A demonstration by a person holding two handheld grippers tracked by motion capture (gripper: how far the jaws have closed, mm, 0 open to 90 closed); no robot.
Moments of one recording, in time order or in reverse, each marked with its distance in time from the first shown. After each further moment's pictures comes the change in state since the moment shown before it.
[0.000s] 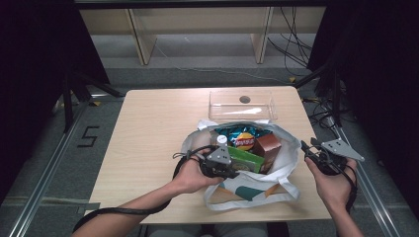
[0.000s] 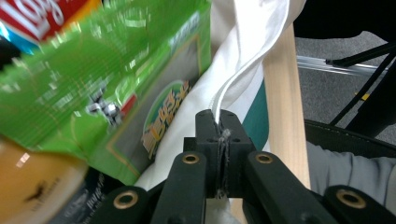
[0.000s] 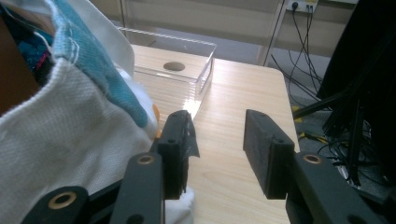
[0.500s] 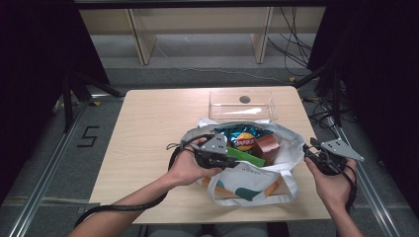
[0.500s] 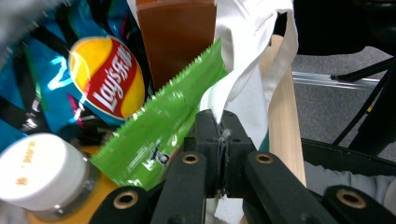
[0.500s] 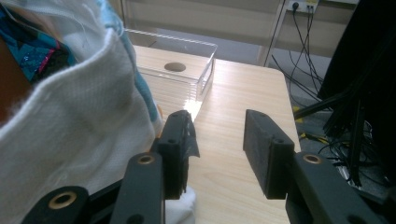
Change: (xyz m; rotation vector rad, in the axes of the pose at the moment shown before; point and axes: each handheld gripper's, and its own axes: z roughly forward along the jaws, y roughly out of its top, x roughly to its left) left arm 0.001 0.027 -0.032 -0.078 0.019 0.040; right arm 0.003 0.001 -0.001 0.004 0.004 0.026
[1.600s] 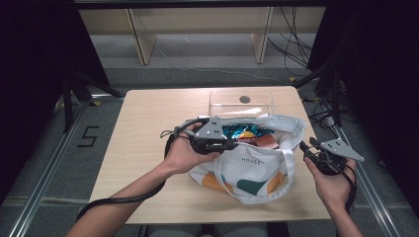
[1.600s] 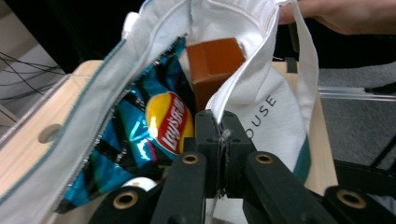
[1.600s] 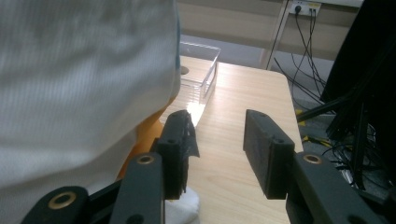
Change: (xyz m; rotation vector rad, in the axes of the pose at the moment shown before) left arm 0.012 0.034 -0.030 -0.067 0.099 0.101; right arm -0.002 0.001 0.001 -0.022 0.005 -0.048
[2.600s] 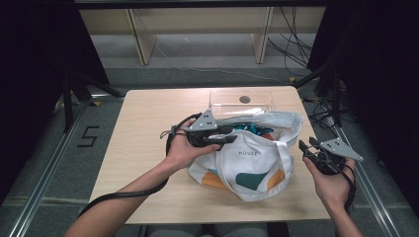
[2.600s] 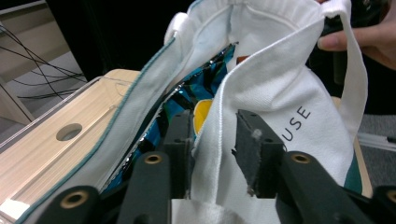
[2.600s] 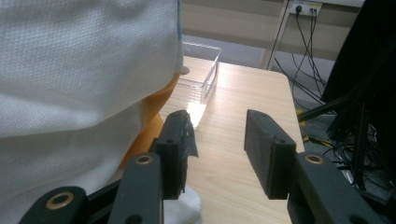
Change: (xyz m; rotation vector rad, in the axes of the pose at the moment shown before) left arm 0.028 -0.023 0.016 -0.130 0.088 -0.112; right arm 0.002 0.000 0.002 -0.008 0.007 0.019
